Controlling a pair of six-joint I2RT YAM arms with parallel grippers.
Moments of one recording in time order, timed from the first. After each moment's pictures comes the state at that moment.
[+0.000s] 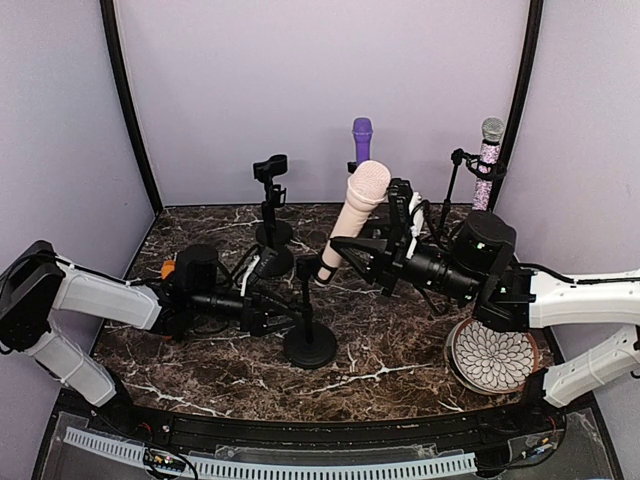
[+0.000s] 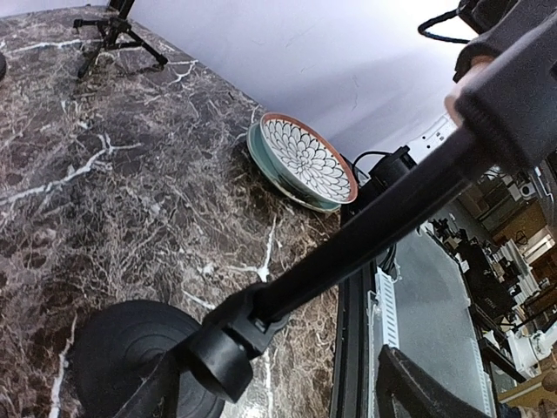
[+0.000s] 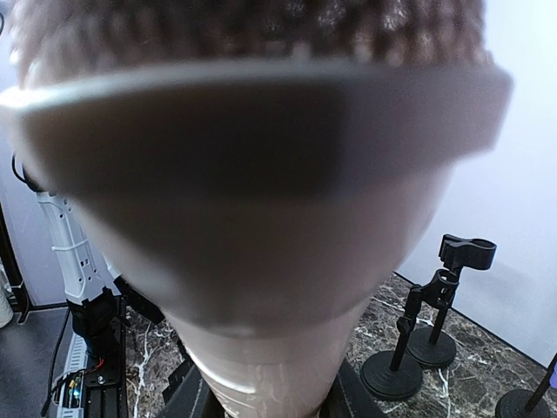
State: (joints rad) left arm -0.71 1.48 0.56 0.55 0.77 -0.39; right arm 1.08 1.21 0.79 0.56 -0.13 0.02
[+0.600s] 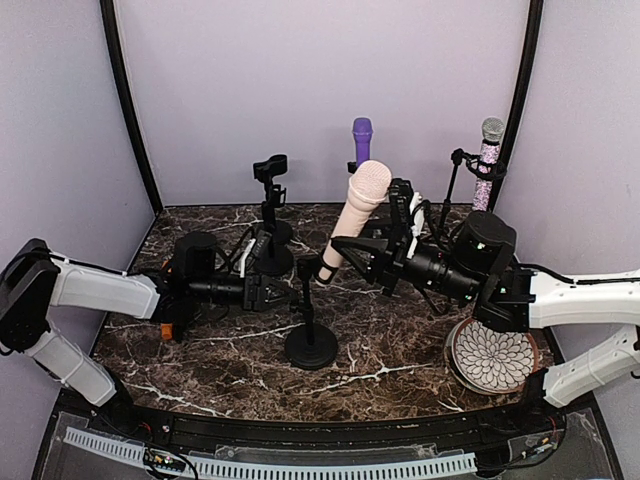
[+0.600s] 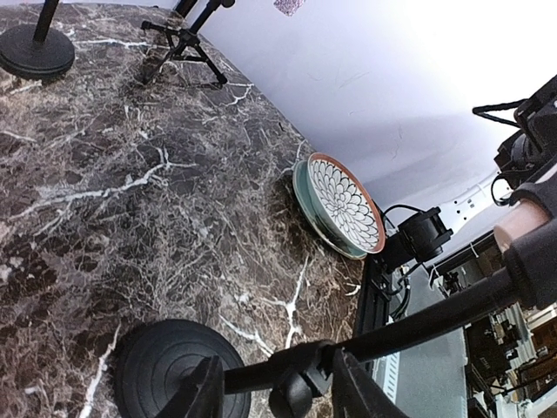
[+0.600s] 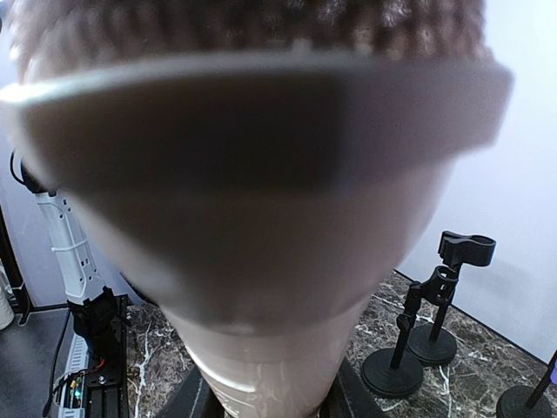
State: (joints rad) left arm -0.67 1.47 0.63 0.49 0.67 -0.53; right arm 1.07 1.20 0.78 0.56 -0.13 0.03
